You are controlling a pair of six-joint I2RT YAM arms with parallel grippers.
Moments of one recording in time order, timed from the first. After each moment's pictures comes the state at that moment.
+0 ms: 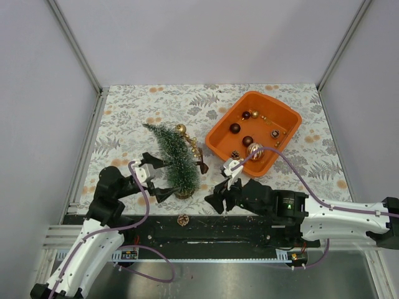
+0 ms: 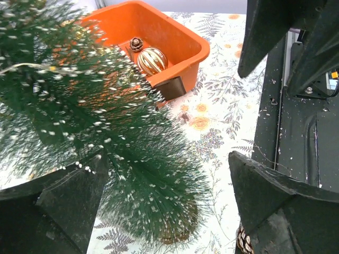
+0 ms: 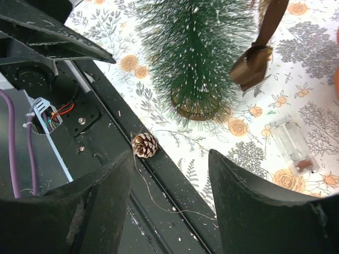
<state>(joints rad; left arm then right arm) -0.34 0.41 0.34 0.02 0.87 0.15 1.36 0.87 0.68 -0.16 0.32 0.41</state>
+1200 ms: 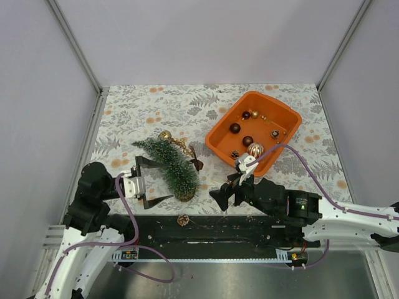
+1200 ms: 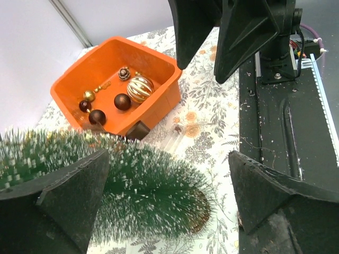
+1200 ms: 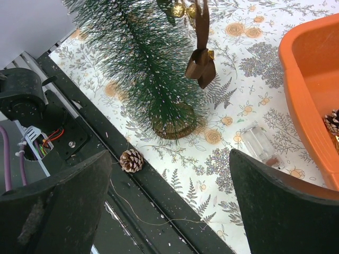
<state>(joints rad) -0.34 0.40 0.70 -0.45 1.02 0.46 1.36 0.75 0.70 -0.24 0.46 0.41</state>
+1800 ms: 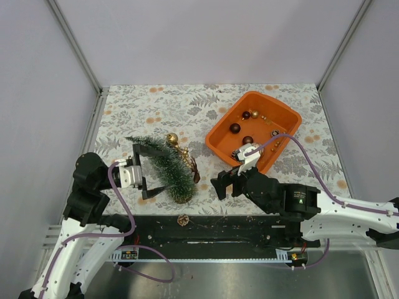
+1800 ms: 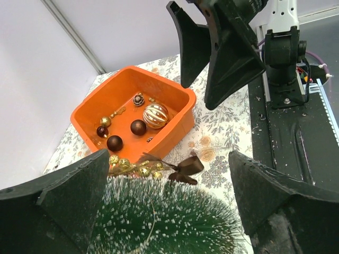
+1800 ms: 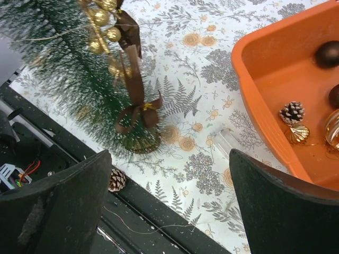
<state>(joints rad) -0.34 0.51 0.80 -0.30 1.05 0.39 1.36 0.86 0.87 -0.39 0.64 0.48</state>
